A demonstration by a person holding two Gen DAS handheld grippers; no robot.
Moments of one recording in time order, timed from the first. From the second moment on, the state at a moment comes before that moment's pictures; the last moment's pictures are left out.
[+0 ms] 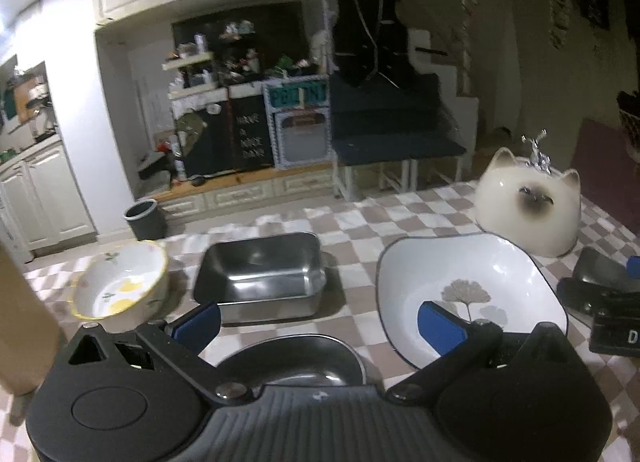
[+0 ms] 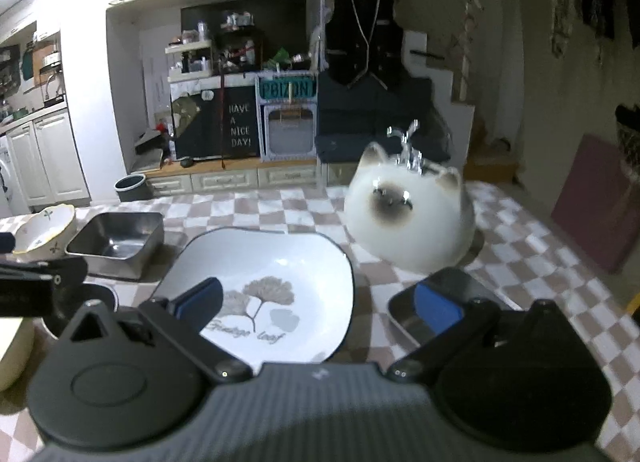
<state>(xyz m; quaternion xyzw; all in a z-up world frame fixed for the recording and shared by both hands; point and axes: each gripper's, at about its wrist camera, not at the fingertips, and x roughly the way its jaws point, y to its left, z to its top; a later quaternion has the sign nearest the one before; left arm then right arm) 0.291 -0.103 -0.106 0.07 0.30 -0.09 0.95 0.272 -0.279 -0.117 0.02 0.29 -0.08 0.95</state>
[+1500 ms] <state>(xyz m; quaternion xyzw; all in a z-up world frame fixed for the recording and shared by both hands) 0.399 -0.094 -0.161 -0.11 0.42 -0.21 0.87 0.350 -0.353 -0.178 0.24 0.38 -0.08 0.89</state>
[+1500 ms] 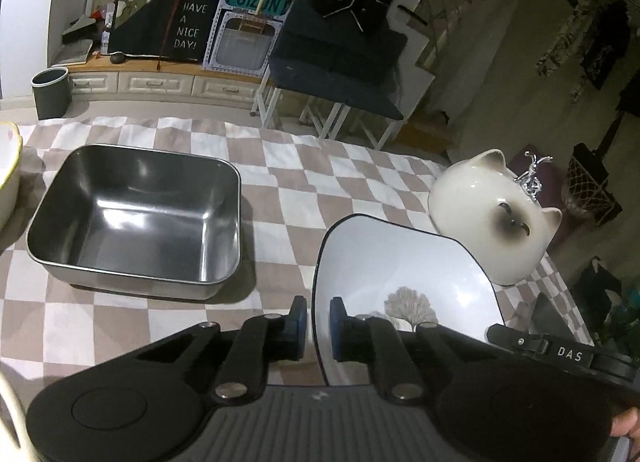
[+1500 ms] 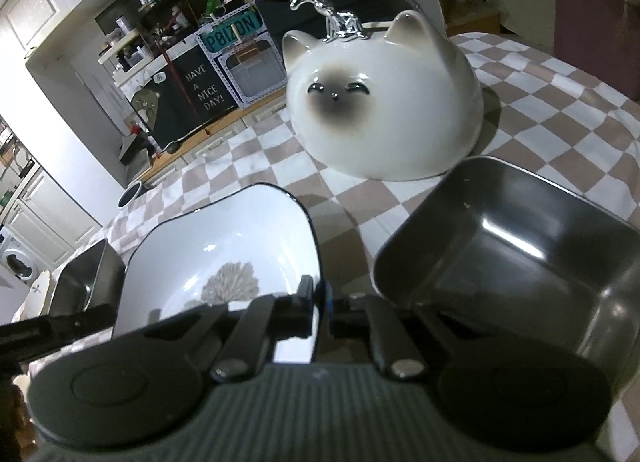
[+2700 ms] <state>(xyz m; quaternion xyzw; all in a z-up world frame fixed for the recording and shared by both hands) 0.363 -0.117 -0.117 -0.03 0.38 -0.19 0.90 0.335 -0.351 -0.146 0.20 0.35 -0.05 0.91</state>
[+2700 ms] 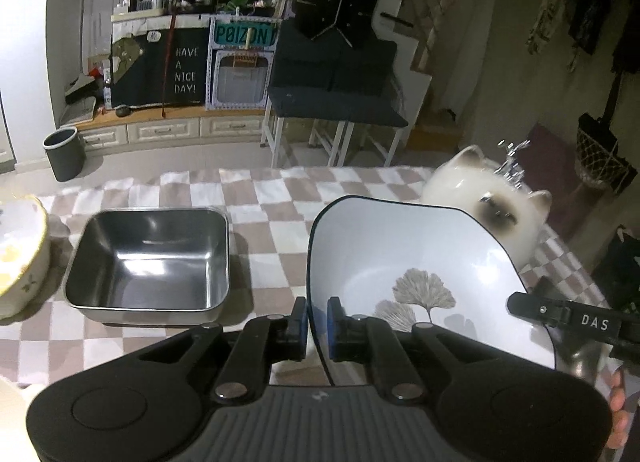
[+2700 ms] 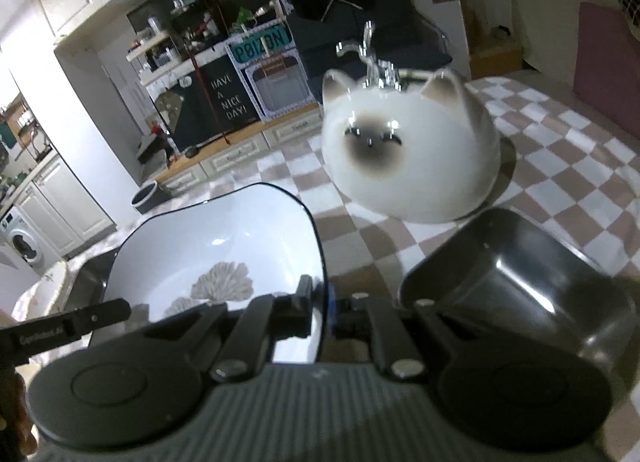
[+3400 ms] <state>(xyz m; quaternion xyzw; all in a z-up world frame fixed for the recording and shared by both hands) 0.199 -0.062 -0.021 0.00 0.32 -0.16 0.93 0.229 -0.325 -0.061 0.20 0.31 0.06 0.93</state>
